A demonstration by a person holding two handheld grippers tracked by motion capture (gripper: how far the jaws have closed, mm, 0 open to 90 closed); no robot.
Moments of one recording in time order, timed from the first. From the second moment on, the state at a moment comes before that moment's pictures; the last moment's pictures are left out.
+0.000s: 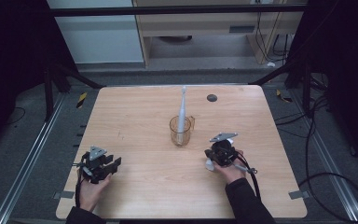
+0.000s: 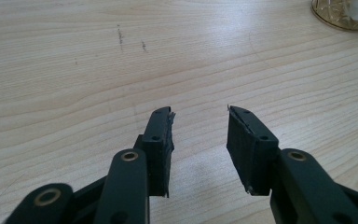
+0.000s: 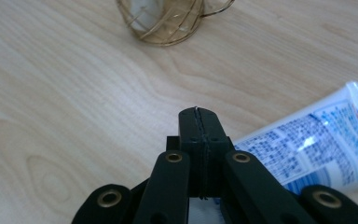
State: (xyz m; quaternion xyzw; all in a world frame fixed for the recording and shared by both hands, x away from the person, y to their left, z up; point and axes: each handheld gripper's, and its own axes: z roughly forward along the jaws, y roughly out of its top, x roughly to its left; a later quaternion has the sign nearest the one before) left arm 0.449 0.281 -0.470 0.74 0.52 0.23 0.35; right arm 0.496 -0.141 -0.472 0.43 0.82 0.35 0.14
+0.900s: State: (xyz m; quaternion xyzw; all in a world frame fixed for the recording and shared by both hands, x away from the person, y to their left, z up) left arm 0.448 0.280 -0.470 0.74 0.52 0.23 0.35; right arm 0.464 -0.171 -0.478 0.42 0.83 0.33 0.14
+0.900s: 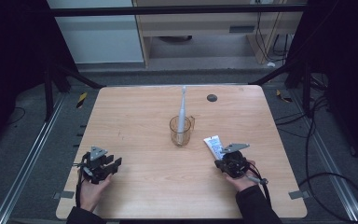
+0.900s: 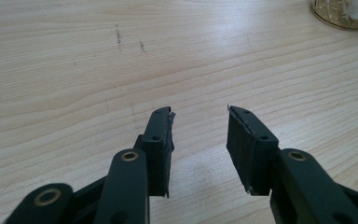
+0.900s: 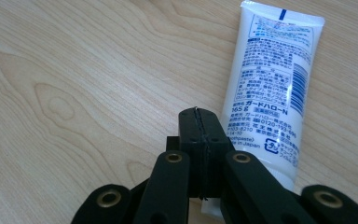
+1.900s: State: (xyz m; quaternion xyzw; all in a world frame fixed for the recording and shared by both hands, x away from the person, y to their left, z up) left arm 0.450 0.283 -0.470 0.74 0.52 0.23 0.35; right arm 0.487 -0.177 -0.437 0.47 0.80 0.32 0.20
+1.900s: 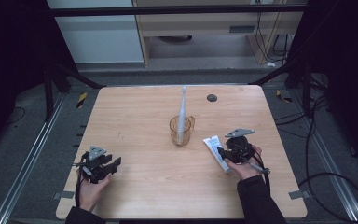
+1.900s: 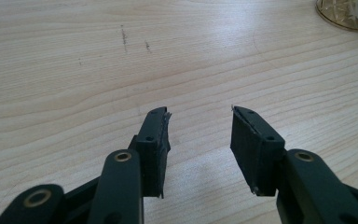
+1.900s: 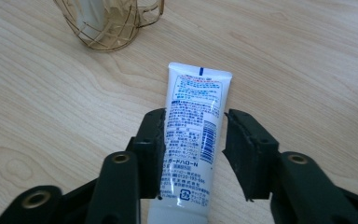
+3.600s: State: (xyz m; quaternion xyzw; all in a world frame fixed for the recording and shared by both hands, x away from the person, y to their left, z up) left arm 0.453 0.281 -0.472 0.75 0.52 0.23 0.34; right arm 0.531 -0.162 -0.479 0.49 0.81 0.28 0.15
